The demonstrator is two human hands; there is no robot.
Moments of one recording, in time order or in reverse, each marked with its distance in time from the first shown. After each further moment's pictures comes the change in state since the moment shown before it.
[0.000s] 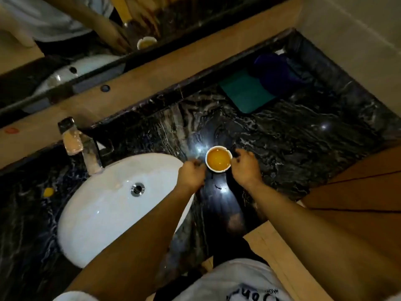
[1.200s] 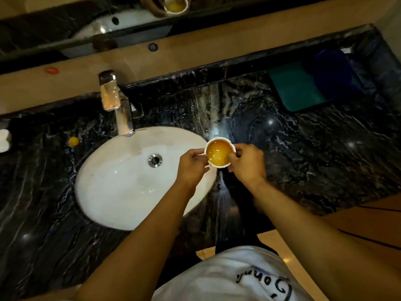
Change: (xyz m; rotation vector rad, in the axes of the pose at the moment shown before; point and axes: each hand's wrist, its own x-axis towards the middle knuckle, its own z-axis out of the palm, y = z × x) left_hand -0.022 -0.038 -0.047 -0.610 0.185 -0.120; right_hand -0.025 -0.064 0.038 -0.068 -0.133 -0.184
